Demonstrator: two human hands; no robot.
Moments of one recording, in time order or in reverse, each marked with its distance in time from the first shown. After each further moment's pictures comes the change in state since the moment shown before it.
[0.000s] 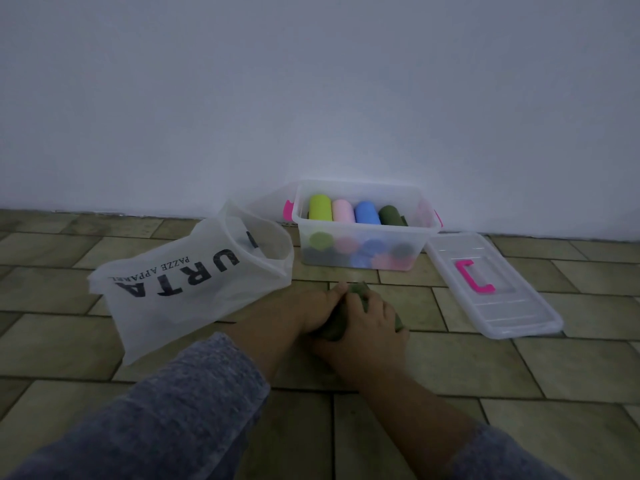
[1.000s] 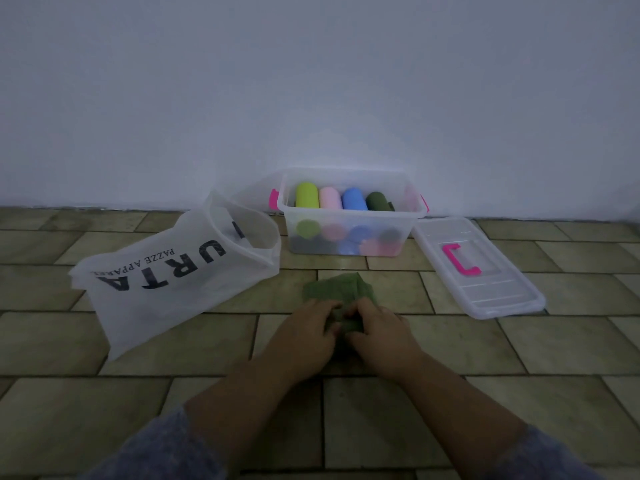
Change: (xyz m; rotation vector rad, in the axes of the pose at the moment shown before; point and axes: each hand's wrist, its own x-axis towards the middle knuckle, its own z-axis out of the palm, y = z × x) left_hand -0.039 -0.034 0.056 0.015 0.162 0.393; right_hand -0.002 0.047 -0.022 0.156 -0.288 -0.101
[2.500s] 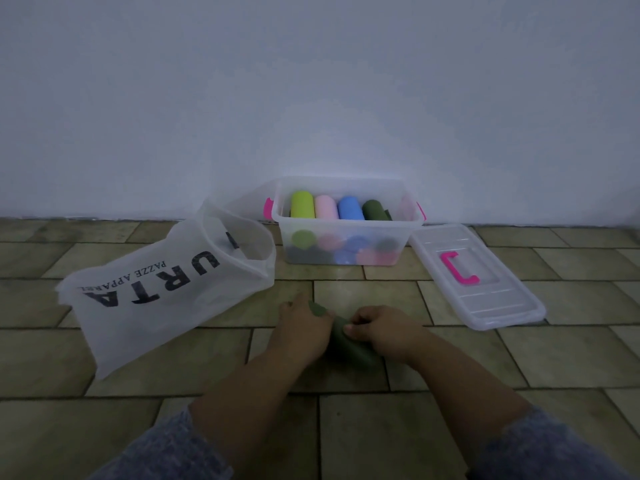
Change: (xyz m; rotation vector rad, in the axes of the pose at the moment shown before) left_hand 0.029 0.015 -0.006 -0.224 0.097 -0.476; right_hand 0.027 0.004 -0.030 0.231 -0.230 0.141
